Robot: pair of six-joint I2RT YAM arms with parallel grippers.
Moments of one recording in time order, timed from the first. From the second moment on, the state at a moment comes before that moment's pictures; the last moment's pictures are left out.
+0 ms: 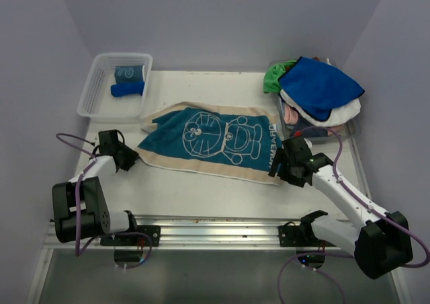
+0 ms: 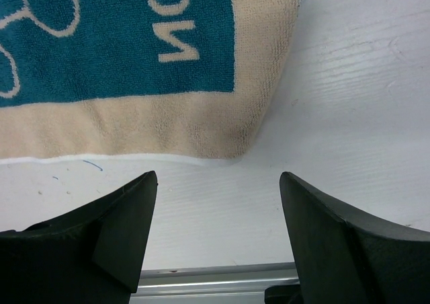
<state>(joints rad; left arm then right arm) 0.22 1.33 0.55 -0.20 0.01 -0.81 0.37 1.05 0.65 -0.73 0.14 0.71</state>
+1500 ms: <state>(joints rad) 0.26 1.19 0.62 -0.31 0.02 -0.86 0.37 1.09 0.68 -0.73 0.11 0.70</state>
